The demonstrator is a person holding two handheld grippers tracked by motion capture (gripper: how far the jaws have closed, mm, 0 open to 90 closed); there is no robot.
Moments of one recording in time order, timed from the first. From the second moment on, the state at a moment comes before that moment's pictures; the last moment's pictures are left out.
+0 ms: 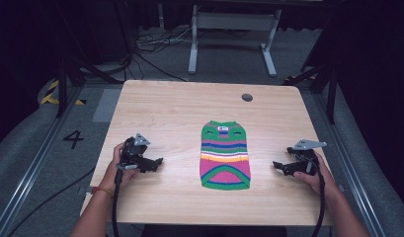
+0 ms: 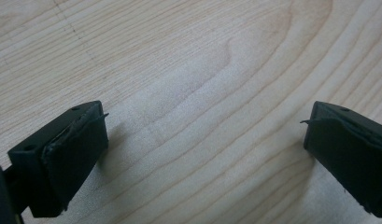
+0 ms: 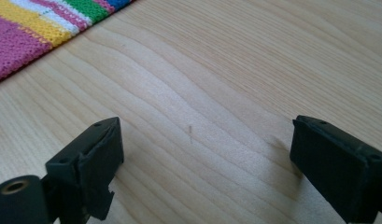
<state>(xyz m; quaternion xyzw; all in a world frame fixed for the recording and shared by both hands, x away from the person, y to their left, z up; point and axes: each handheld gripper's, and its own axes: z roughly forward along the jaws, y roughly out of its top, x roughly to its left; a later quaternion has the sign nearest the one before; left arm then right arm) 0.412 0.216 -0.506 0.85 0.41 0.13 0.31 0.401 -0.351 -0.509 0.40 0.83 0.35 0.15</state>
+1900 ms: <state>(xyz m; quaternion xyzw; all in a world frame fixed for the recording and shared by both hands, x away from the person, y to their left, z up) 0.443 0.204 -0.465 0.86 0.33 0.14 0.35 0.423 -0.327 -0.459 0.36 0.83 0.38 0.19</state>
